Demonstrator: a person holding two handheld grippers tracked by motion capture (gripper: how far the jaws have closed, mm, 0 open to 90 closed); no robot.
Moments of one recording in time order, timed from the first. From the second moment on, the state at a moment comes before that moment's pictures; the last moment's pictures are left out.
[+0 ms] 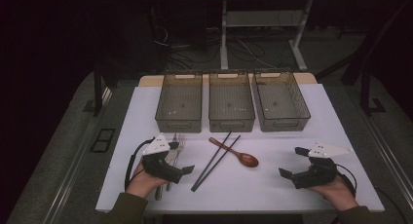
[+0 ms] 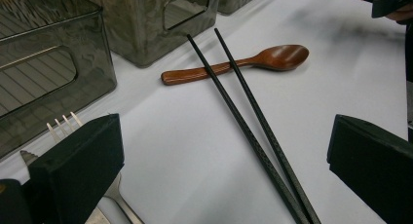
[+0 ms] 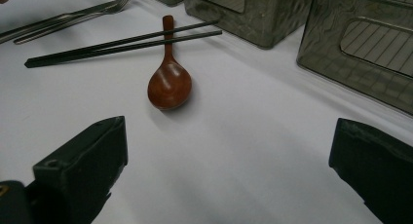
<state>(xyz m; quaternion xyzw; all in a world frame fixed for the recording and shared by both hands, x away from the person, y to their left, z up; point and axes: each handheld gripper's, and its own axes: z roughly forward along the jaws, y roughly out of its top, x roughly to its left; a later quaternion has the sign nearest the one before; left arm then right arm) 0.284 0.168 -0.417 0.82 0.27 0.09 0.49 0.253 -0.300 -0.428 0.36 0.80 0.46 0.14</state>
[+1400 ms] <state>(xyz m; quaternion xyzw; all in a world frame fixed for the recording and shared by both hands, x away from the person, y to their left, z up) 0.292 0.137 -0.412 0.83 0.27 0.09 0.49 0.250 -0.300 -0.428 0.36 0.80 0.47 0.13</state>
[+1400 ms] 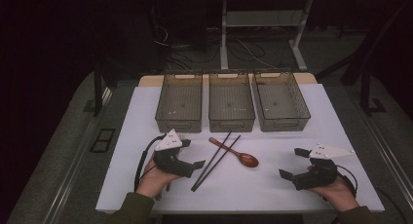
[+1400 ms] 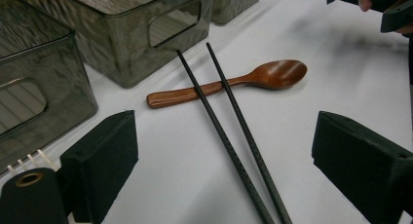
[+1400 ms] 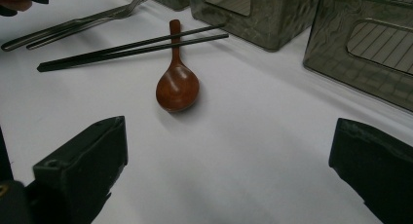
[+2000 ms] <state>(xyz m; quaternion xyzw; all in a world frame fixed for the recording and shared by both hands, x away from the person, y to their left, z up) 0.285 0.117 -0.418 0.83 0.27 0.07 0.48 0.250 -0.303 -0.428 0.36 0.79 0.48 0.13</state>
